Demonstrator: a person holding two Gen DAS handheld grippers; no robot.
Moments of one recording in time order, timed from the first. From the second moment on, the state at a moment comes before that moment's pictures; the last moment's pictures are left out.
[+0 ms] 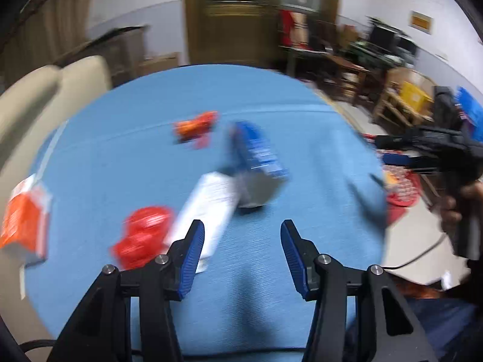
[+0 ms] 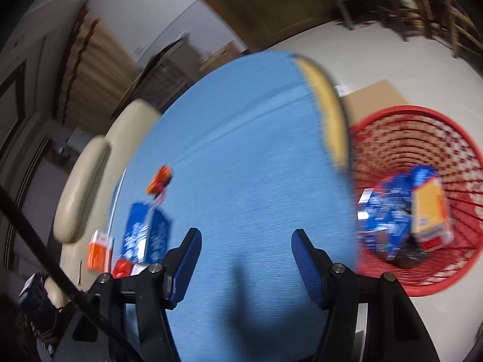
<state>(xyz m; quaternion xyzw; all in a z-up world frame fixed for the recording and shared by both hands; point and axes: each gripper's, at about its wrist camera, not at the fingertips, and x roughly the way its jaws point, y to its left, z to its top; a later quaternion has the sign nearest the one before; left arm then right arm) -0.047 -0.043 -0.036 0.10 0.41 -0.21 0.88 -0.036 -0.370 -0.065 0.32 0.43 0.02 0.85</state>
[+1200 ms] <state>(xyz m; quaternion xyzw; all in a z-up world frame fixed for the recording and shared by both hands) -0.040 -0.001 -0.031 0.07 0.39 -0.17 0.90 0.066 -0.216 -0.076 0.24 0.49 0.12 0.83</state>
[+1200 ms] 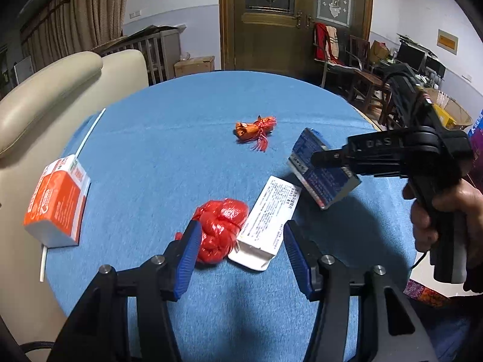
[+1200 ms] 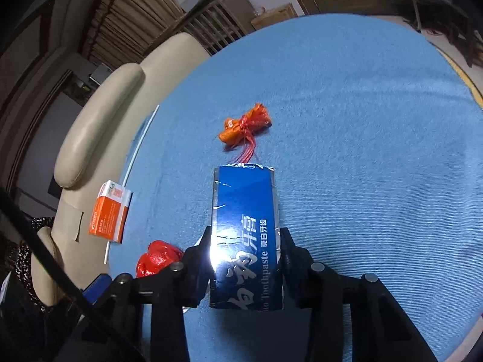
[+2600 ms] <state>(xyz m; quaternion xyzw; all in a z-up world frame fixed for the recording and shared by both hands) 0.033 -0.061 -0.076 0.11 0.48 -0.24 0.84 0.013 -0.290 -0.081 0.26 0.47 0.06 0.84</state>
